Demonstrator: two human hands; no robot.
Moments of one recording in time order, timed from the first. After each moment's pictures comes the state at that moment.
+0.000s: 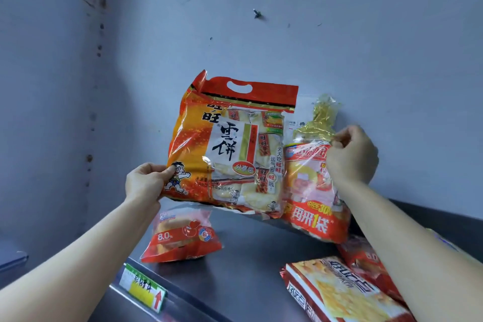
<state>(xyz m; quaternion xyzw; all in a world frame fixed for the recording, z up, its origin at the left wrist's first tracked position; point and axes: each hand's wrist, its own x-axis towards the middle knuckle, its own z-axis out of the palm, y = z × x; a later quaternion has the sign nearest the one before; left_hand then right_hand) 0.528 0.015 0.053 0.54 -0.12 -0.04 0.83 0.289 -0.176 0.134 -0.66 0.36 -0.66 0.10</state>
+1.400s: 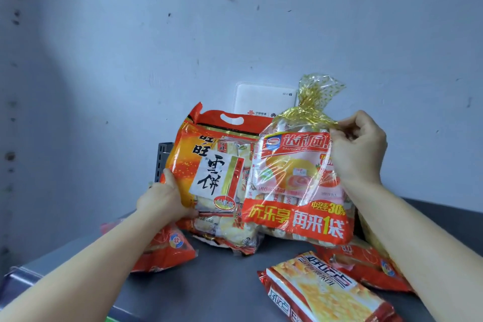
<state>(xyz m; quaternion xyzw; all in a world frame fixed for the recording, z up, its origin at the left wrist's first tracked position) 0.552 -0.089 0.019 0.91 -0.35 0.08 0.18 0.260 -0.182 0.138 -0.64 0.25 -0.72 0.14</state>
